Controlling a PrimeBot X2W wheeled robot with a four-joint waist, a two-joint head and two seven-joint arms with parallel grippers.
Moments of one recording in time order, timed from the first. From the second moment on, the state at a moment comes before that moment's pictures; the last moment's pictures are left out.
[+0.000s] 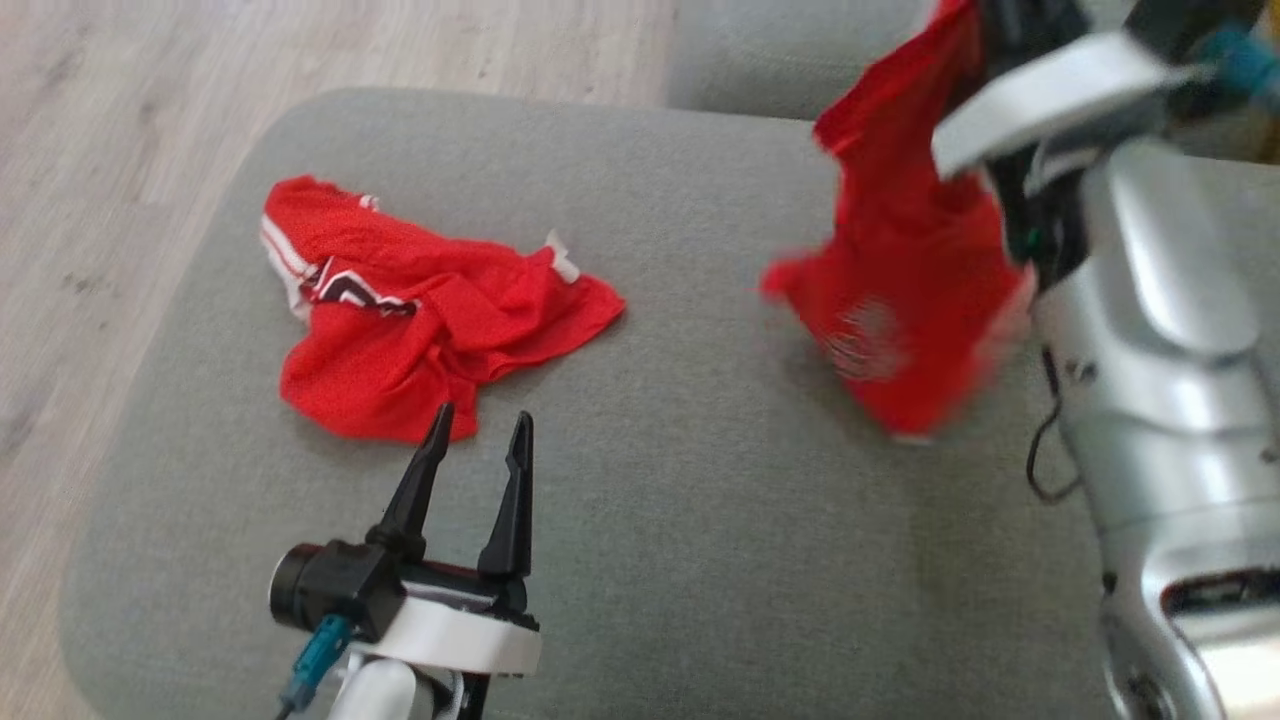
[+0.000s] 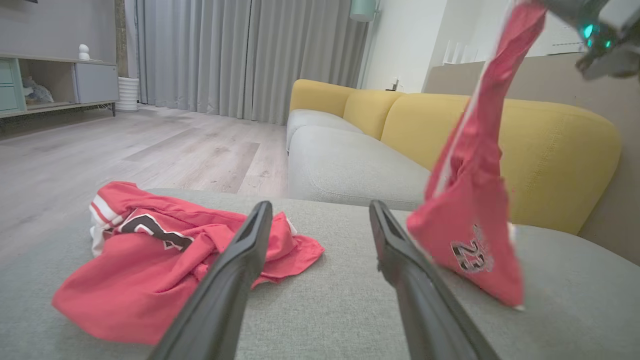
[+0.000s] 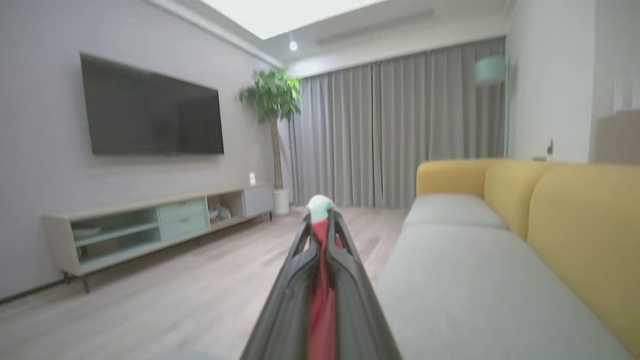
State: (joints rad) left arm -0.09 0.05 -0.32 0.19 -0.26 -0.06 -0.25; right arm -0.89 -0.06 0.14 0.62 0.20 0.13 -0.13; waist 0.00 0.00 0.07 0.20
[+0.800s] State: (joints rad) left arm -0.12 0.05 -0.31 0.17 -0.24 -0.08 -0.25; right arm -0.65 -0.13 -0.57 0.64 -0.24 0.13 -0.03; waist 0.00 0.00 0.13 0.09
